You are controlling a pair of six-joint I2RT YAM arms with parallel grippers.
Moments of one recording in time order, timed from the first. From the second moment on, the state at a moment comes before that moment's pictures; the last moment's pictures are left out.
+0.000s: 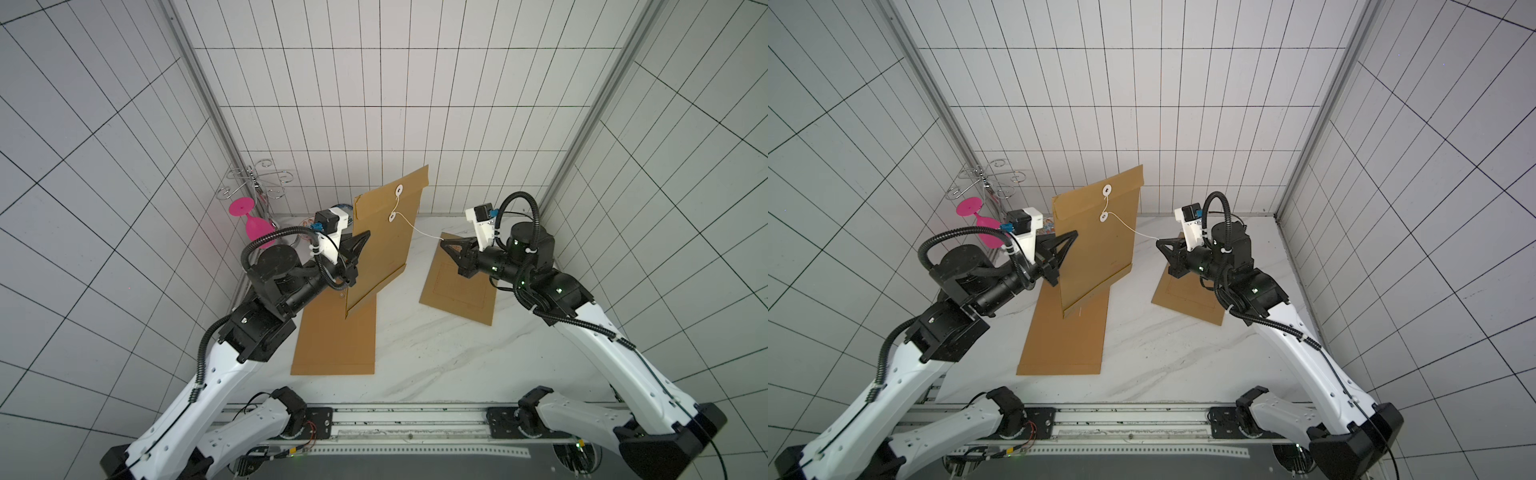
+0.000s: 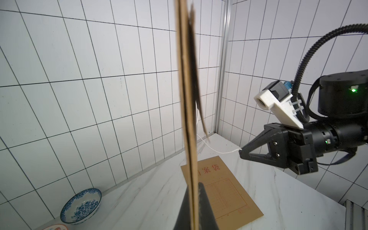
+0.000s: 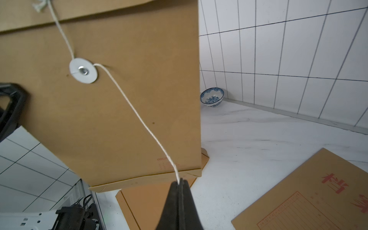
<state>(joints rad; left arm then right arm) -0.61 0.93 1.23 -0.26 0.10 -0.03 0.54 1.12 1.22 -0.34 -0.36 0.25</state>
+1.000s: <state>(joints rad) -0.61 1.13 1.47 -0.27 0.10 -0.11 0.70 1.21 1.24 -0.32 -0.43 0.20</state>
